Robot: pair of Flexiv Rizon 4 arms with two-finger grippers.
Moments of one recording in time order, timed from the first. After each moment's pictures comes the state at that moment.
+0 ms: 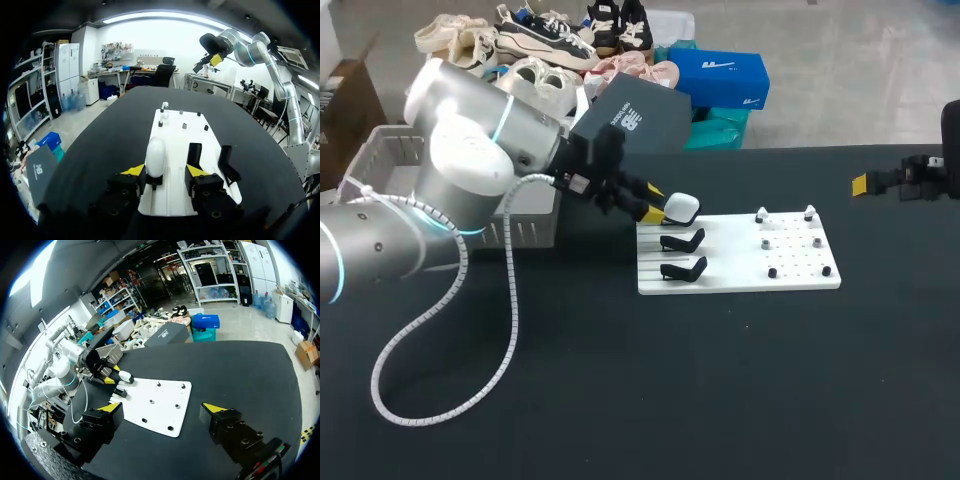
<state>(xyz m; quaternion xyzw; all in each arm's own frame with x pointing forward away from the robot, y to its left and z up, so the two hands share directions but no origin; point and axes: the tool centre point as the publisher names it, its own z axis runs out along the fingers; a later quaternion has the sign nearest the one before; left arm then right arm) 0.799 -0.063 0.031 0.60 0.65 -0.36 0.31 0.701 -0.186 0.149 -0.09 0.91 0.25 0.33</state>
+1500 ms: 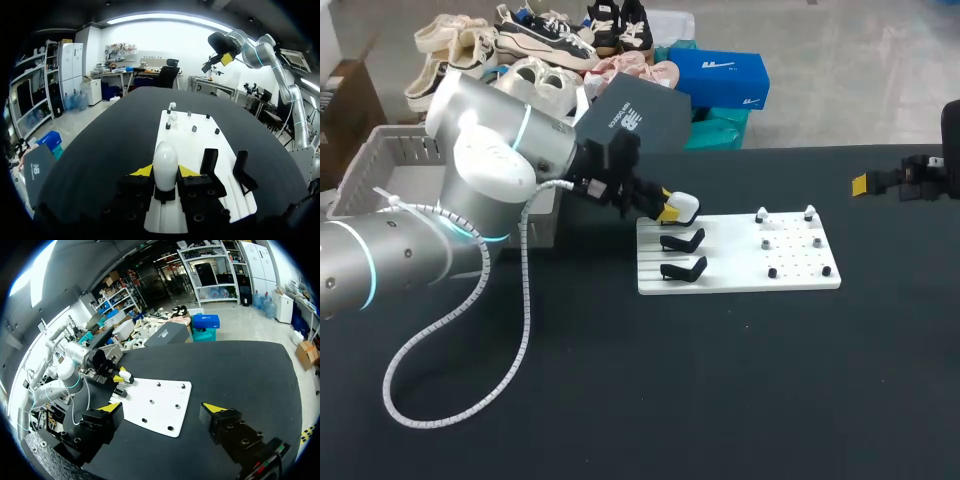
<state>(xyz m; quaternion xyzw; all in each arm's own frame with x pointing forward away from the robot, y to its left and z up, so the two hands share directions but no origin) 0.813 -0.087 0.017 0.58 0.65 -0.37 0.32 0.701 -0.186 0.149 -0.09 0.91 0.25 0.33</state>
